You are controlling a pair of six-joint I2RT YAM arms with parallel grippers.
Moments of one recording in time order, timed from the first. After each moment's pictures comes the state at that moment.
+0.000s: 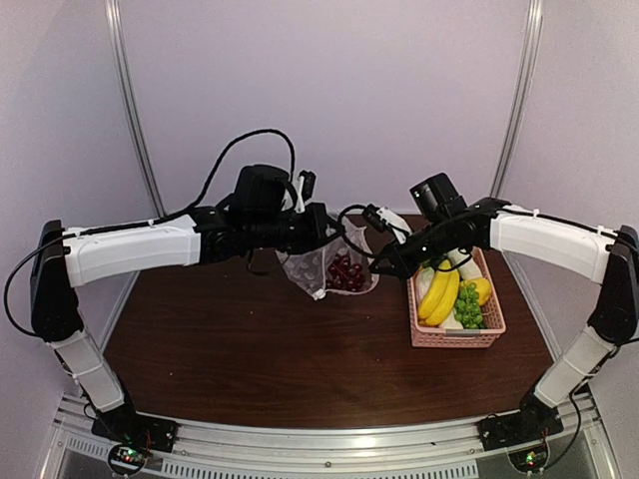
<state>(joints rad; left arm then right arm) -0.90 1.70 1.38 -0.02 0.13 -0.83 0.61 1.57 1.27 -0.53 -0.43 -0.10</state>
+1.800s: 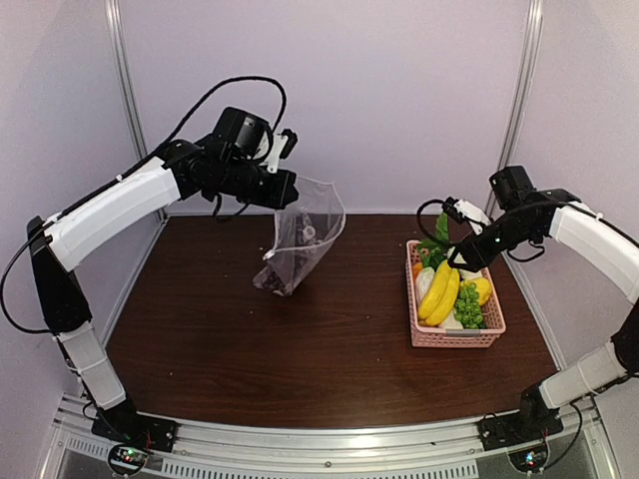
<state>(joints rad) -0.76 1.76 1.90 -0.73 -0.06 -0.24 0.25 1.34 1.28 -0.86 -0.30 -0.37</state>
